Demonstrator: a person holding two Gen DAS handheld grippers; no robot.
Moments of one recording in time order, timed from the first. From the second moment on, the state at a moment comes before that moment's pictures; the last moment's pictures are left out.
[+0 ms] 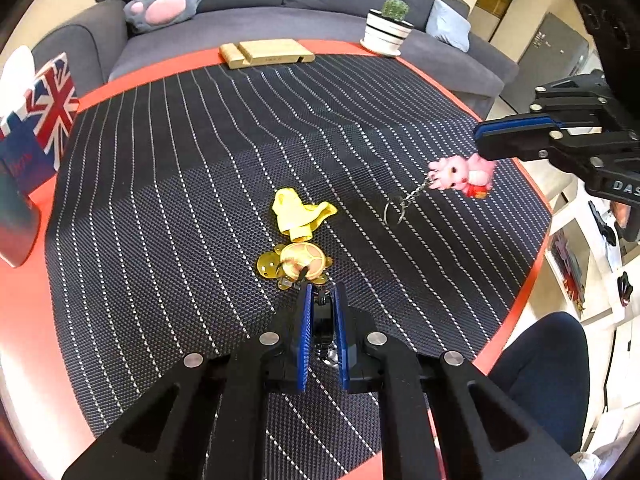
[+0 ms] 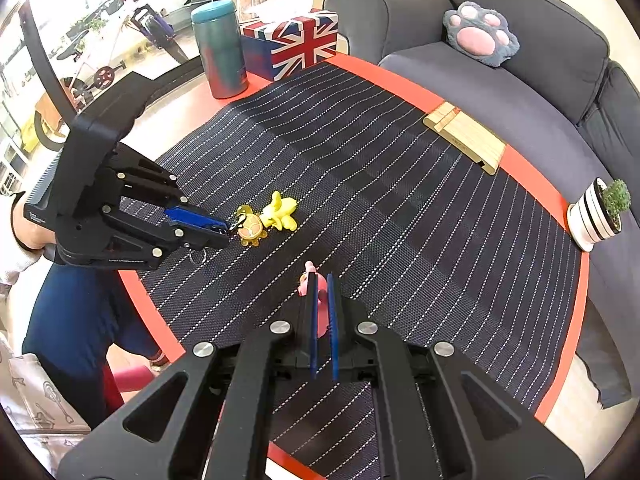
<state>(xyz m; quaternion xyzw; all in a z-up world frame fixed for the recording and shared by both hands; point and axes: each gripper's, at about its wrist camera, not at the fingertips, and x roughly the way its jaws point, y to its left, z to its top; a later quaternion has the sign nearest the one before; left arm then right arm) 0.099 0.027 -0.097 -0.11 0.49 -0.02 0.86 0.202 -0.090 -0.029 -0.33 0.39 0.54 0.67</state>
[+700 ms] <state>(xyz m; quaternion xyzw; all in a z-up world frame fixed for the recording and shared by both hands) 0.056 -0.001 -0.034 -0.07 0.45 -0.06 0.89 0.161 -0.121 0.001 -0.30 0.37 0.57 0.67</state>
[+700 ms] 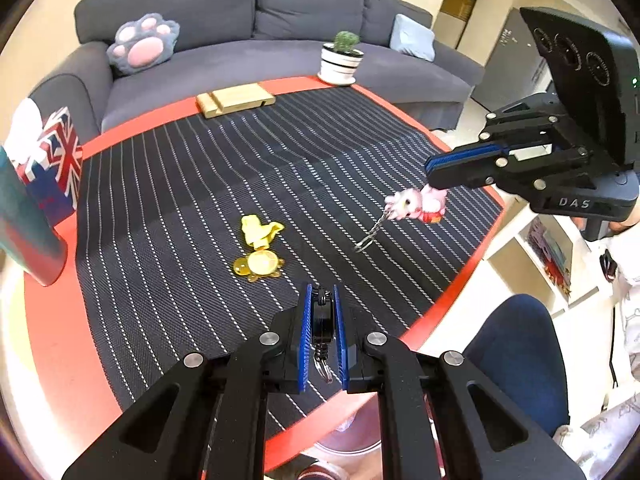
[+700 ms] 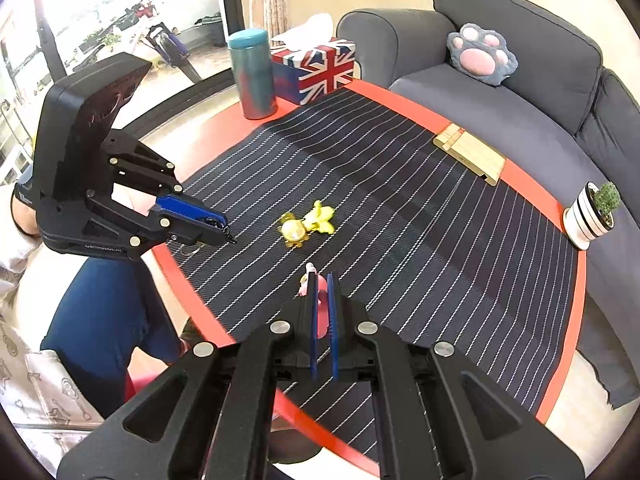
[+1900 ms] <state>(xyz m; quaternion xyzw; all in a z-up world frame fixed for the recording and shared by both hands) -0.023 -0.055 -0.016 -0.05 0.44 -0.10 0.89 0.050 -0.184 -0.015 -0.27 0.37 0.63 0.63</state>
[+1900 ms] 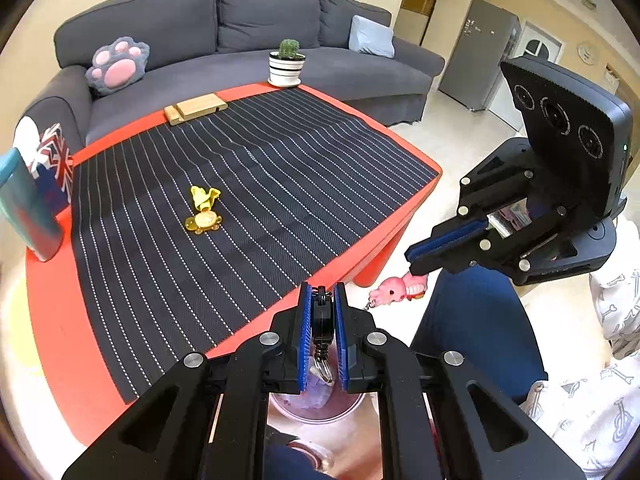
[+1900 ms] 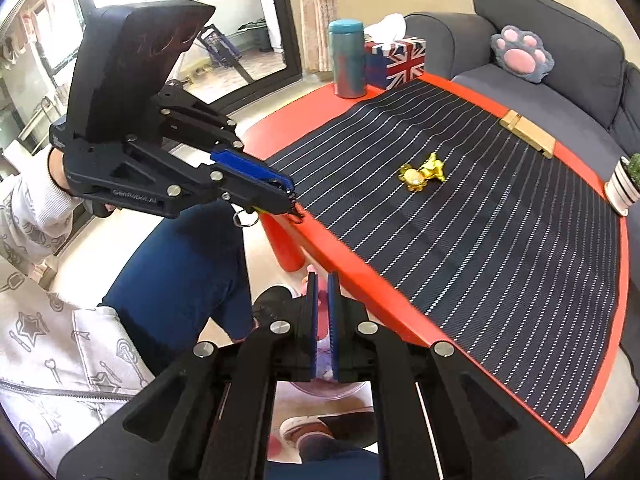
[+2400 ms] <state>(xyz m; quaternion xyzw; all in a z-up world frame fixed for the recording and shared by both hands) -0.022 -0.055 -0.020 -0.06 0.44 -0.10 0.89 0.065 -0.185 -0.016 -0.26 0.38 0.58 0.67</state>
